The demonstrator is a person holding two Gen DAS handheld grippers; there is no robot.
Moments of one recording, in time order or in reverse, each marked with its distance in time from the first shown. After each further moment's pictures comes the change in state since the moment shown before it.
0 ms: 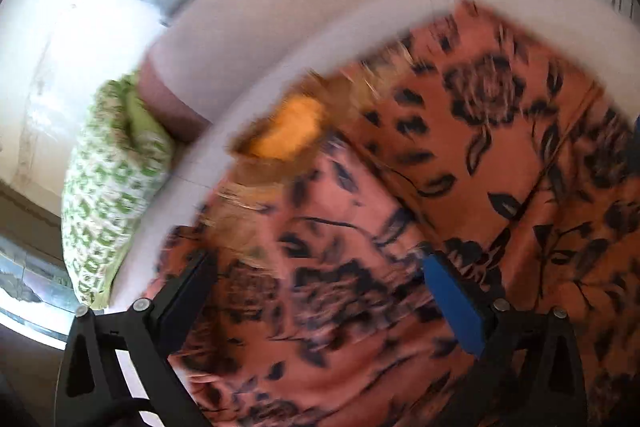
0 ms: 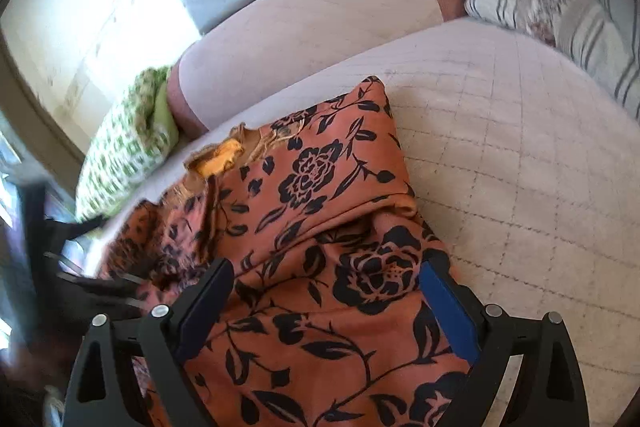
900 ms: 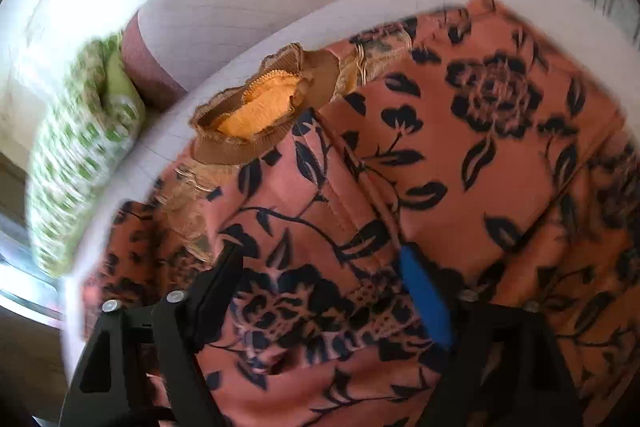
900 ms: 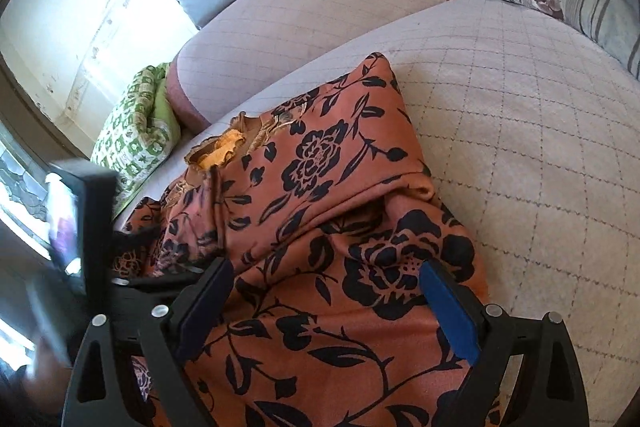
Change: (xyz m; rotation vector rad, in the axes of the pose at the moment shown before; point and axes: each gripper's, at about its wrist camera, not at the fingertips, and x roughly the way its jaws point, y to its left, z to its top) left arm 0.025 0.023 0.013 -0.183 0.013 -0.166; right arm 0.020 0.000 -0.007 0.020 0.040 0.024
